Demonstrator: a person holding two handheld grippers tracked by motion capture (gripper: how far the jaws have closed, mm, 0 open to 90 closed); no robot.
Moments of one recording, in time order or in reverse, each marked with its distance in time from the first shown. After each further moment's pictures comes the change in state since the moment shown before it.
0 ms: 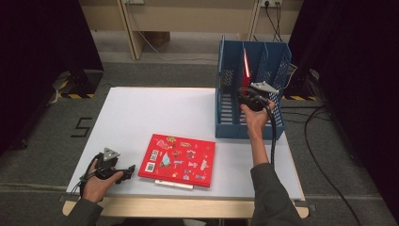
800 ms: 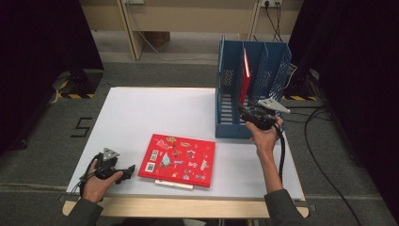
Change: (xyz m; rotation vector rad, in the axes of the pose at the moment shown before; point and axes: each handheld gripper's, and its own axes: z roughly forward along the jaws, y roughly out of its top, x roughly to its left) left arm 0.001 0.000 0.000 0.001 -0.004 -0.012; right arm 0.009 -0.029 -0.064 -0.057 0.110 -0.046
